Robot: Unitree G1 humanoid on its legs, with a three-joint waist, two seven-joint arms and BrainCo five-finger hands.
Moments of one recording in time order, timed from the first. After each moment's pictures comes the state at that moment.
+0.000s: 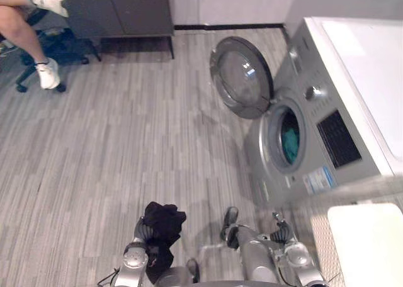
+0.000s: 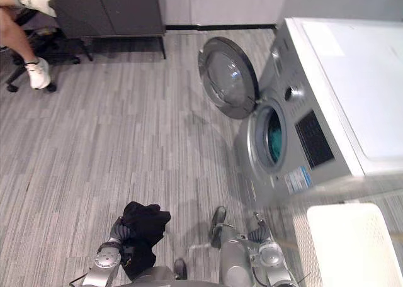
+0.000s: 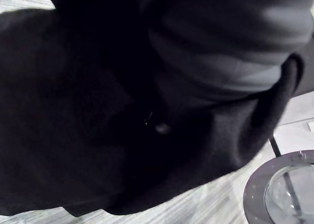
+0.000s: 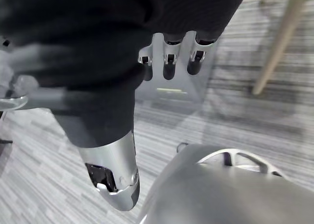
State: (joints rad) left arm 0.14 0.14 0.00 0.63 0.17 -0.09 0.15; right arm 0.07 -0.15 -0.01 0.77 -0.25 -0.08 -0.10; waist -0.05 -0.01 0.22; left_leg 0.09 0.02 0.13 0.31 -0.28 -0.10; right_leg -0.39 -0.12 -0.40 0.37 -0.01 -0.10
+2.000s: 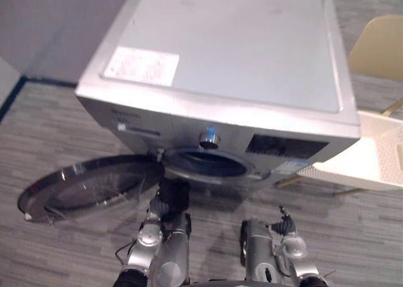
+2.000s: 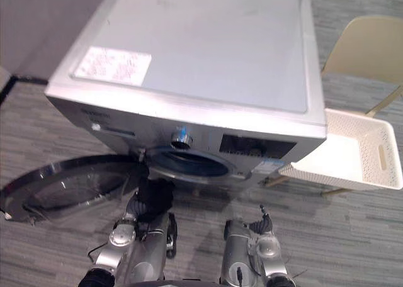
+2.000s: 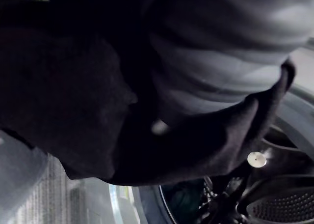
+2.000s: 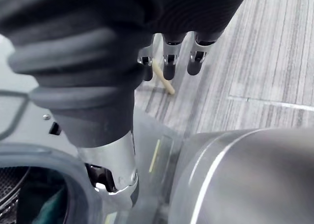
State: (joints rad) left arm 0.01 0.10 -0.11 0.45 0.05 -0.06 0.20; right arm -0.01 -0.08 -0.08 0.71 -0.14 -0.06 -0.25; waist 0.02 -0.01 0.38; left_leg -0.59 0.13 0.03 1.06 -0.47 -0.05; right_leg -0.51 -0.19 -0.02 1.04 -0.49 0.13
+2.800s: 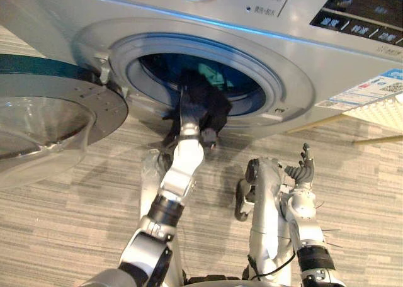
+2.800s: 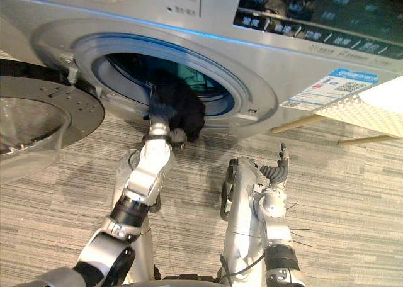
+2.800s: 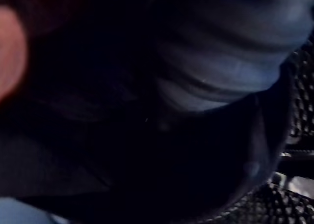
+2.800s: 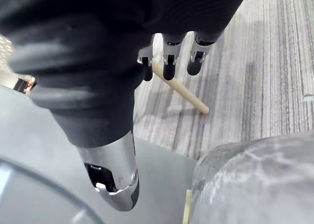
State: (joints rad) left arm -0.69 -0.02 -0.22 0.16 -0.02 -0.04 0.49; right arm -0.12 -0.06 -0.13 0.29 -0.05 -0.11 -0.40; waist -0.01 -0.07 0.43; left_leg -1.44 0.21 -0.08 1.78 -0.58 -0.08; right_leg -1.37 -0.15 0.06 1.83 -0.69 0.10
